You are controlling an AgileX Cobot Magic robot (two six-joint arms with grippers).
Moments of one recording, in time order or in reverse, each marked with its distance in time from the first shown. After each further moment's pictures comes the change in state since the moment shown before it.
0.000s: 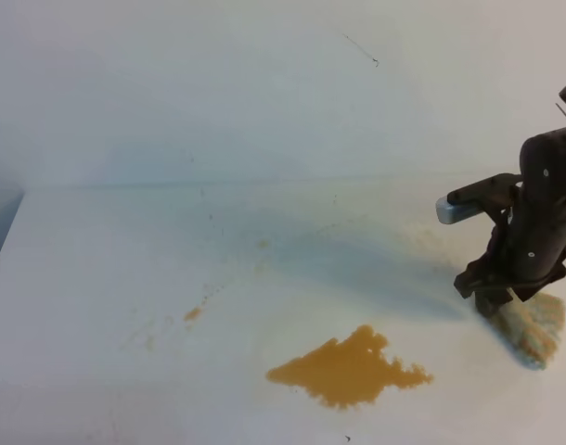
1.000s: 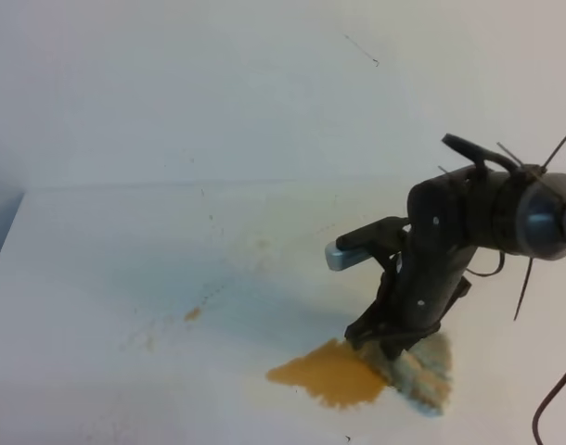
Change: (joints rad) left arm 0.000 0.002 -0.002 0.000 0.000 0.000; right arm 0.242 0.035 -0.003 0.156 -0.017 0.036
